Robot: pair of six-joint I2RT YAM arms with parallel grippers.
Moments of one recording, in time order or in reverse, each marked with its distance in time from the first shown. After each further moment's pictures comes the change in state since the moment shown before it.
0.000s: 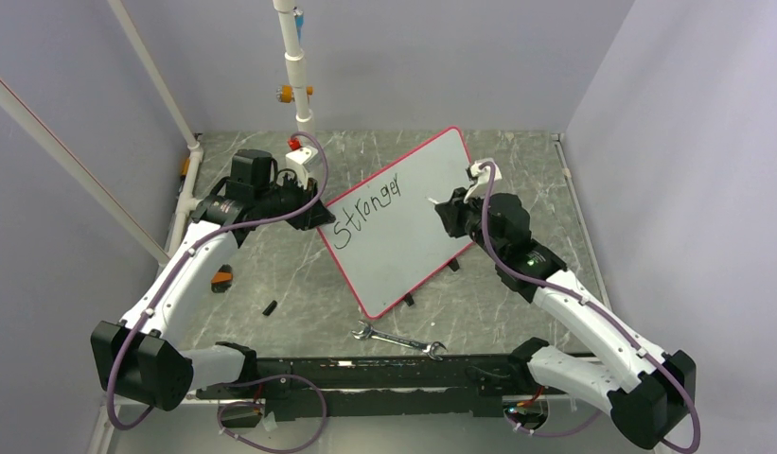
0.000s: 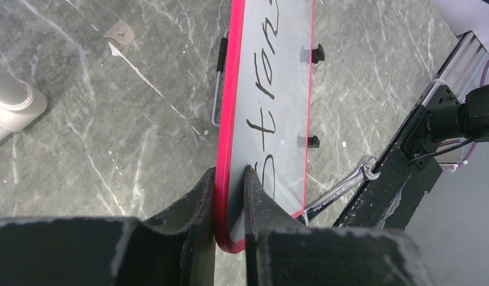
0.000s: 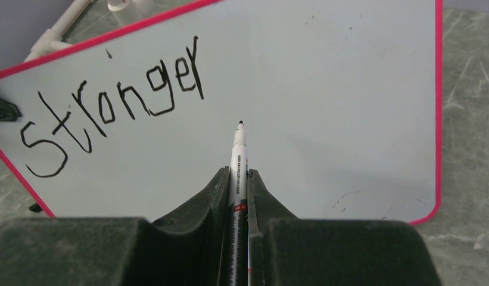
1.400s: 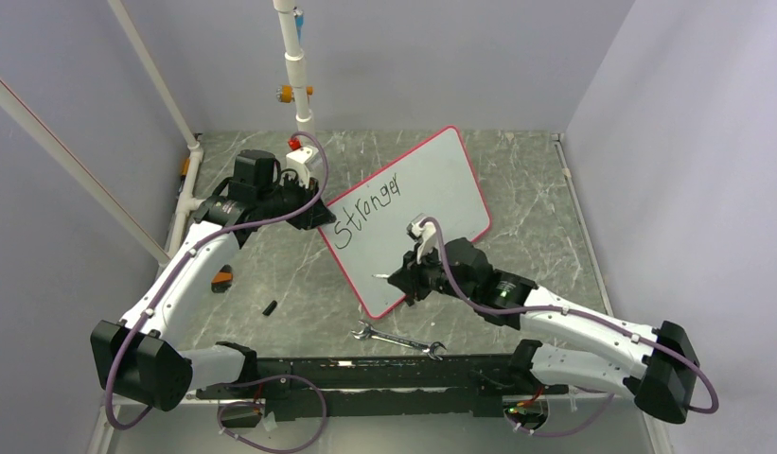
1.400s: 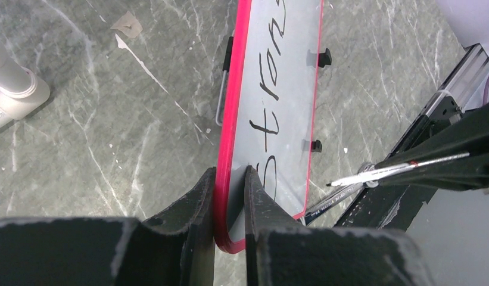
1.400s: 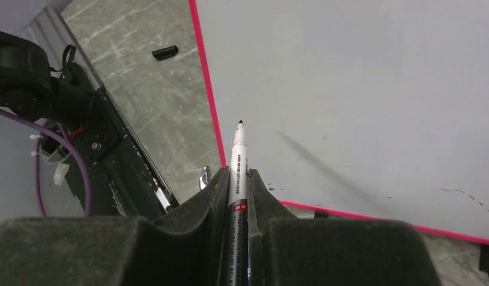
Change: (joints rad) left arm -0.017 0.000 0.000 0.004 -0.058 -0.047; right arm 0.366 -0.008 -0.164 0.003 -0.163 0.077
